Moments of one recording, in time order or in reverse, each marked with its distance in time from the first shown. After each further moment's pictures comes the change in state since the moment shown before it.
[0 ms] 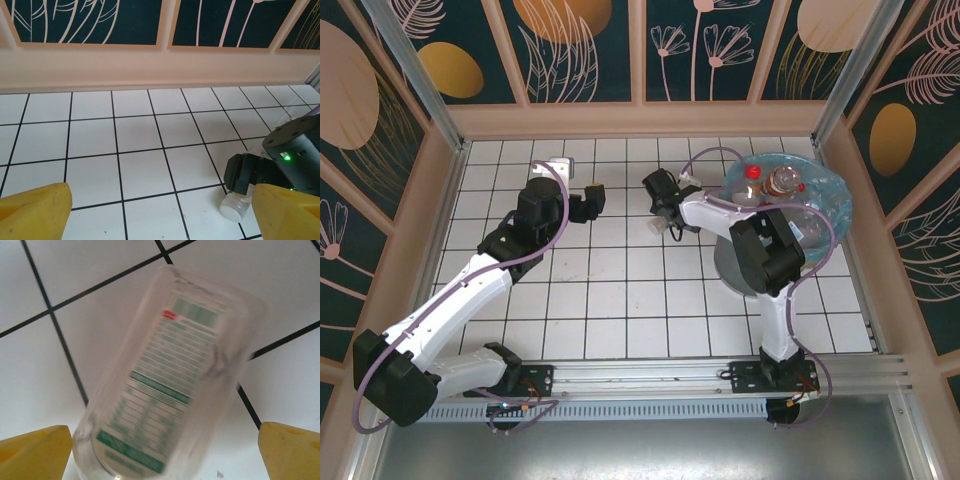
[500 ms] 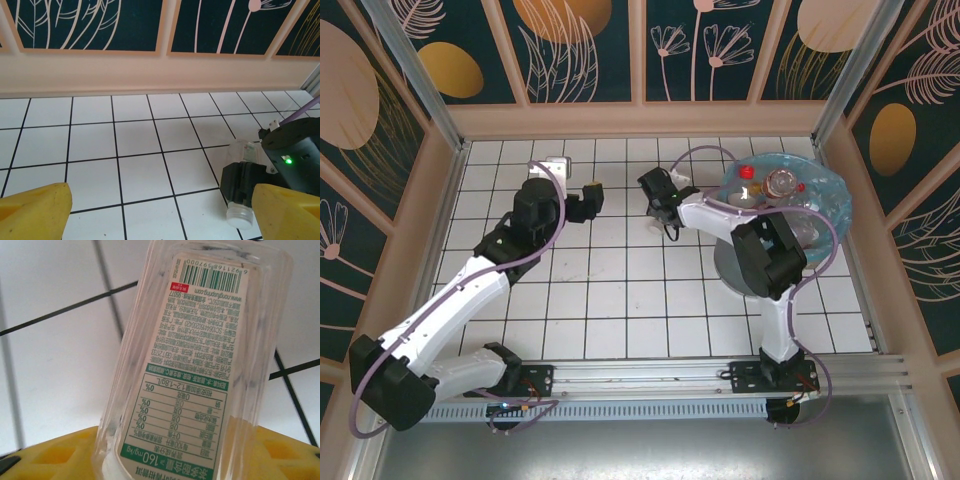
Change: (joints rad) left arm 0.000 -0.029 0.000 0.000 -0.003 0.001; right arm 0.046 -0.051 -0.007 0.075 -0.078 -0.130
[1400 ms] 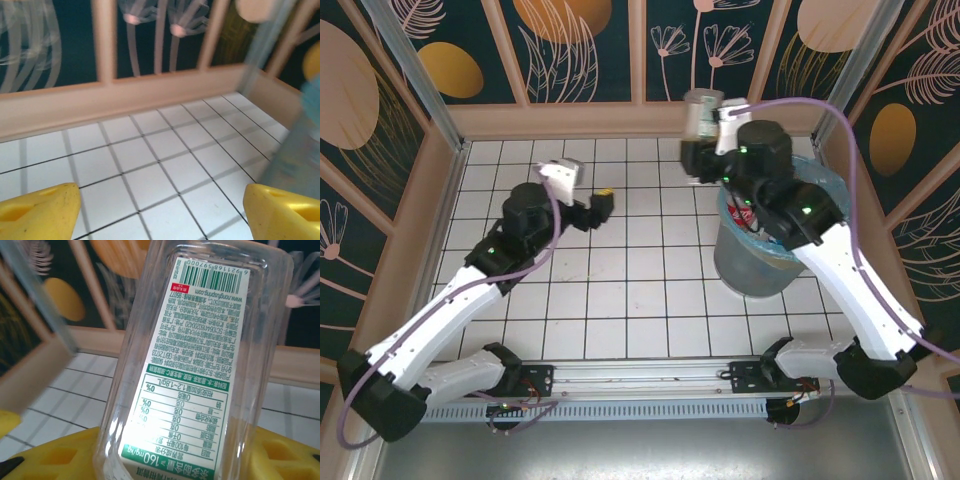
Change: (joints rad) left arm -0.076 -0.047 0.012 0.061 0.247 0.144; right arm -0.021 -0.768 0.181 -0.246 -0.178 -0.595
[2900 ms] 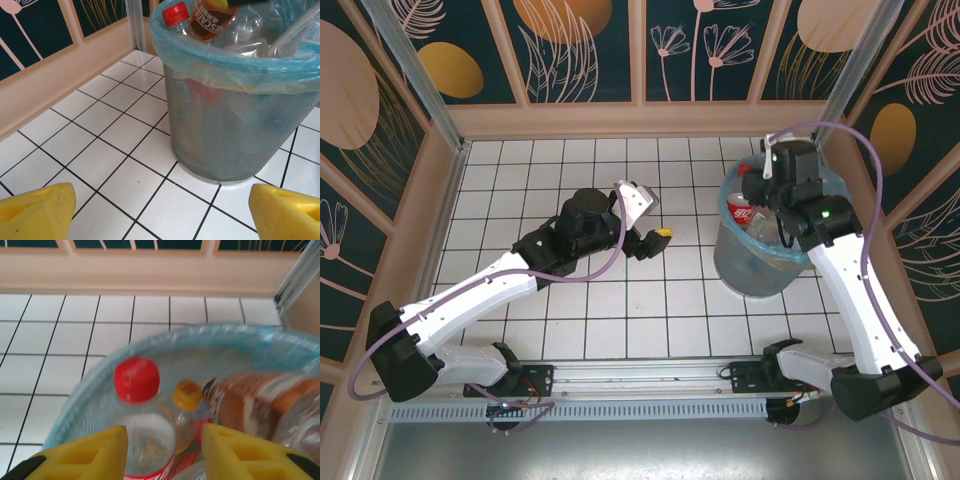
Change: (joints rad) left arm -0.226 0.192 0.097 -0.019 0.110 0.201; right arm -0.310 -0.123 -0.292 -0.146 -0.001 -0.059
